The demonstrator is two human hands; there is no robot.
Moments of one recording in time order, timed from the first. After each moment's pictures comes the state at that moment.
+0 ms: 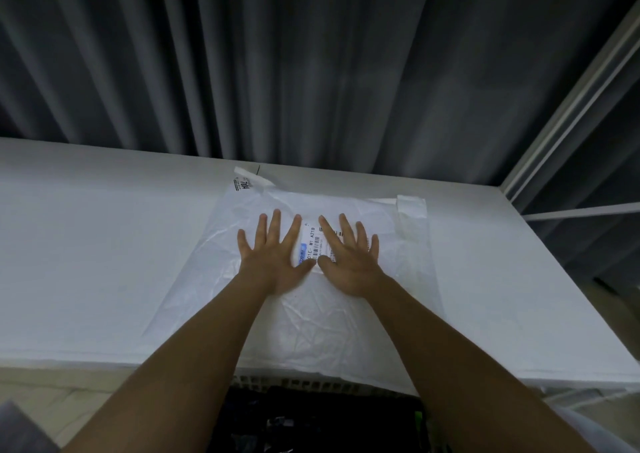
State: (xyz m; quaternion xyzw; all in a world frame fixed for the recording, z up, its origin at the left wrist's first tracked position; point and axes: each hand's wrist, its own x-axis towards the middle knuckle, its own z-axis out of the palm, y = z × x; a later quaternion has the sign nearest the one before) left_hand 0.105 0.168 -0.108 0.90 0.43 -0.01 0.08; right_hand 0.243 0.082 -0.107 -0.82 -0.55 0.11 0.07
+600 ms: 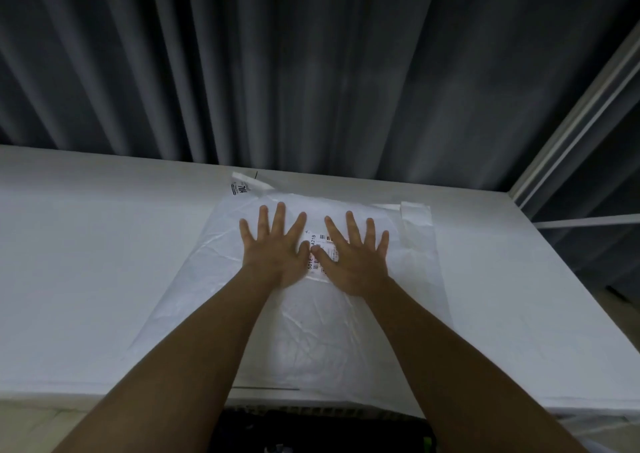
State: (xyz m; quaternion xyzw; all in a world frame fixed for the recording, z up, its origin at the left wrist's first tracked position) left_hand 0.132 0.197 -0.105 0.90 0.43 -0.01 0.04; right_hand 0.264 0.110 -0.119 -0.86 -0.52 0.01 0.04
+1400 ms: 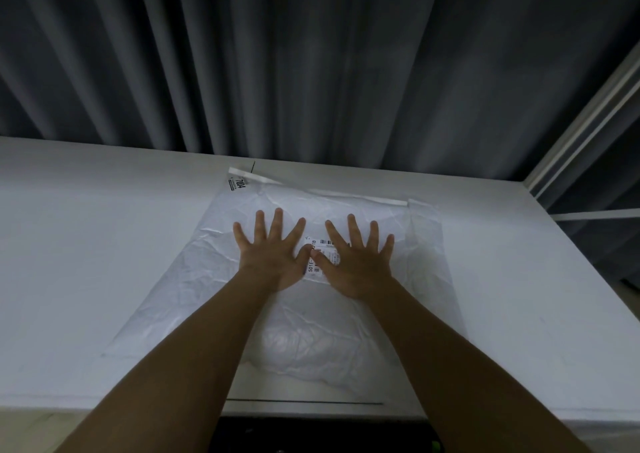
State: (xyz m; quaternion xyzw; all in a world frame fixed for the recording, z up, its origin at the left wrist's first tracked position) left_hand 0.139 0.211 -0.132 0.90 0.43 -0.06 0.04; right_hand 0.270 0.118 -0.137 -0.86 -0.51 0.07 0.01
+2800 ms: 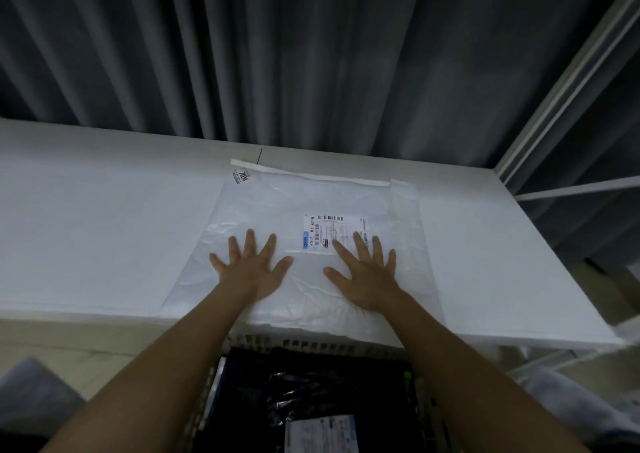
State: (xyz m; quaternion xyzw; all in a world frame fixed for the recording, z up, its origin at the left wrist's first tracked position) left_hand 0.051 0.131 -0.125 0.84 0.50 -0.11 0.18; right_hand 0.232 0.006 -0.119 -0.84 -0.52 0.18 0.00
